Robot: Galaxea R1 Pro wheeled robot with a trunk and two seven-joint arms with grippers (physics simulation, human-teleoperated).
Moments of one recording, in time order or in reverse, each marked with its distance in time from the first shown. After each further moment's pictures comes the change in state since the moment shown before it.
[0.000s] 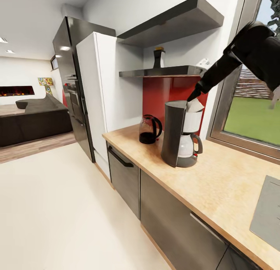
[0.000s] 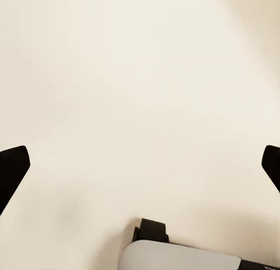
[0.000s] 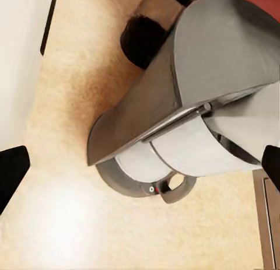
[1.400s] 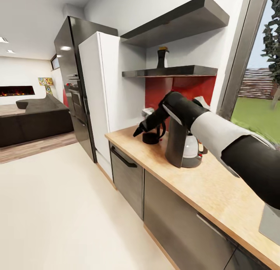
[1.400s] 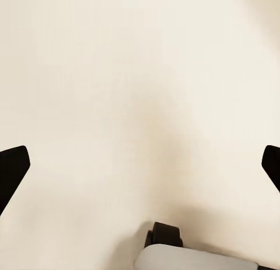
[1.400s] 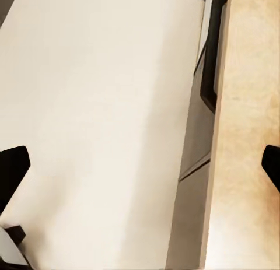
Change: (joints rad) left arm 0.000 0.026 0.001 0.000 0.003 -0.001 0.003; right arm 0.274 0.464 -0.112 0.415 -0.437 -0.069 -0.404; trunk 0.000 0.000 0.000
